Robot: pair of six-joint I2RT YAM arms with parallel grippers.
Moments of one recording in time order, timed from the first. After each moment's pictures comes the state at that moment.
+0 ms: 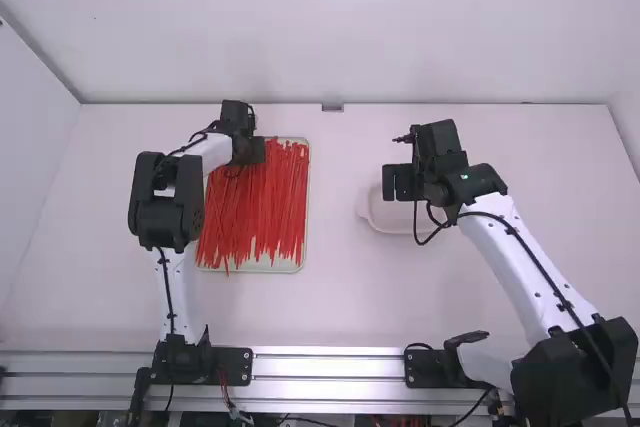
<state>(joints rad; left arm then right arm) -0.03 2.21 1.49 -0.32 0.06 -0.13 0.31 1.36 1.13 -0.77 0.02 0.17</state>
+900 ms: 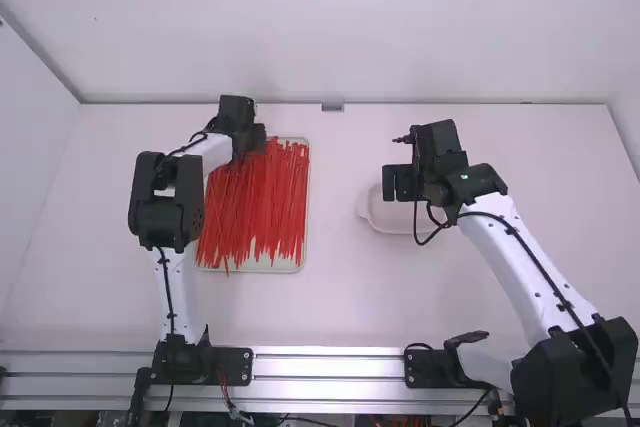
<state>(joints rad) -0.03 2.21 1.49 -0.10 0.06 -0.15 0.31 1.36 1.13 -0.77 0.02 0.18</state>
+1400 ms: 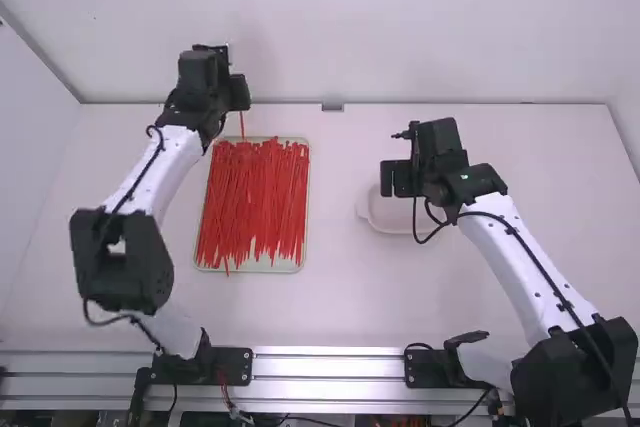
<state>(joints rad) -0.04 1.69 1.47 -0.22 0.06 -0.16 0.31 1.36 1.13 -0.71 -0.01 0.18</state>
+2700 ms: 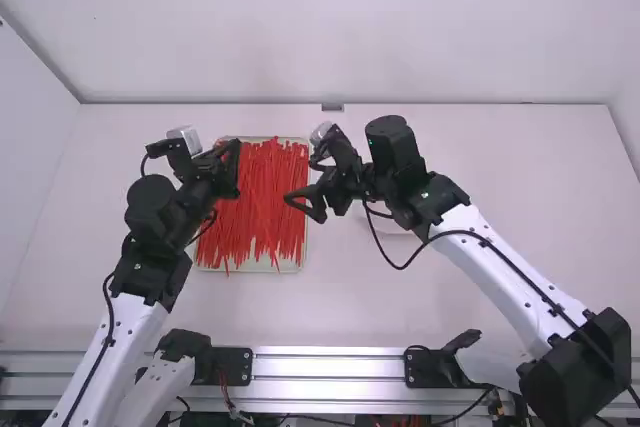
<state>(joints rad) -0.15 0.80 0.68 0.08 0.21 -0.51 0.59 1.36 1.13 -0.31 -0.69 -0.03</state>
